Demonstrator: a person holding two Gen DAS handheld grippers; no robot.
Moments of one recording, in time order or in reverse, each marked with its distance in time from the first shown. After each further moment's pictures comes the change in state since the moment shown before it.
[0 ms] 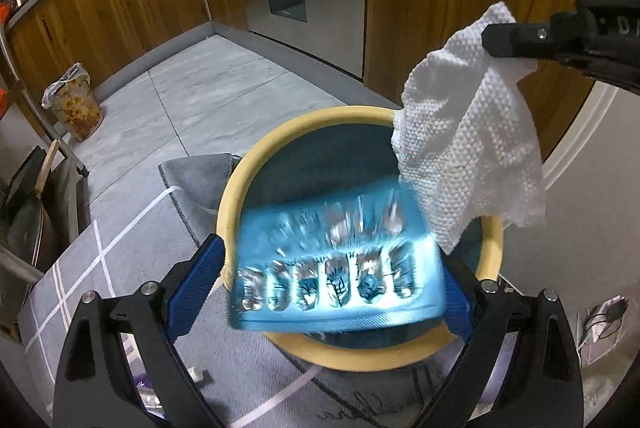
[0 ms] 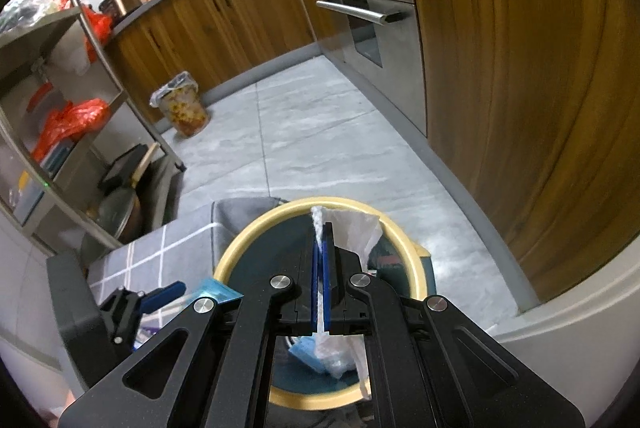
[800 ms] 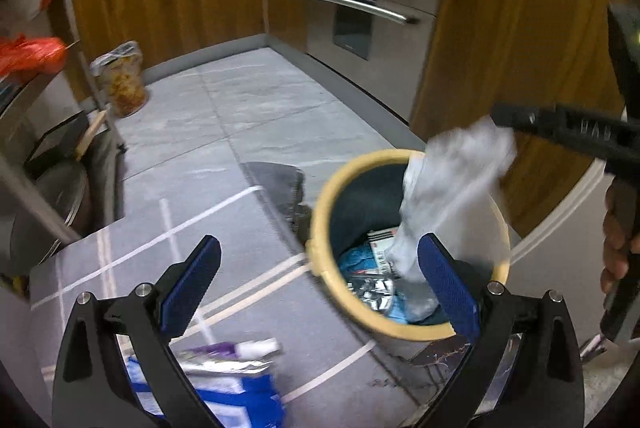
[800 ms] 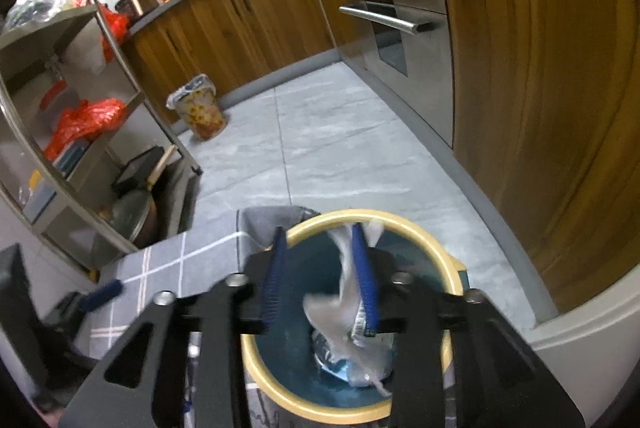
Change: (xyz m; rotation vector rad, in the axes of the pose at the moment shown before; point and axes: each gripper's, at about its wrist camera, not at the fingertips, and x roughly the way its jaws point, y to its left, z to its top) left arm -0.081 0.081 -0.013 -0.205 -0.105 0.062; right arm 0.009 0.031 0.008 -0.031 -0.021 0.035
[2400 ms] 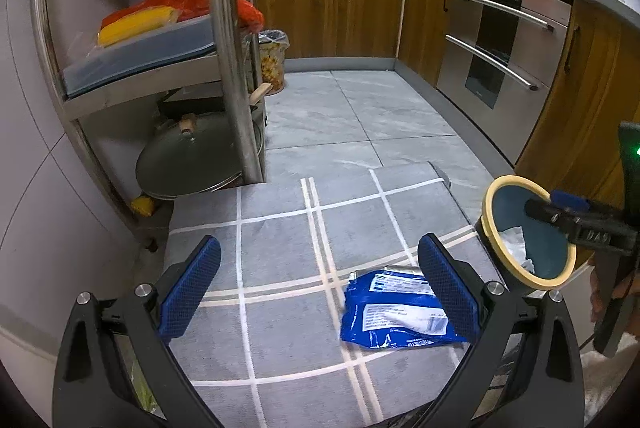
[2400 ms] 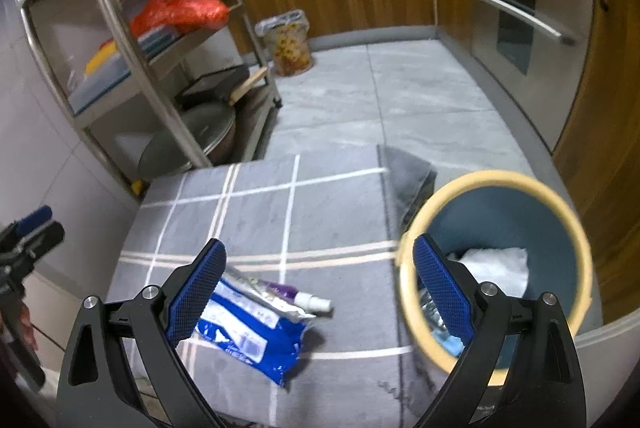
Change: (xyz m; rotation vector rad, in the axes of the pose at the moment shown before) left arm -0.151 0.192 -0.084 -0.247 -0.066 0.269; right arm 0.032 0.181 -0.077 -0.276 0.147 0.149
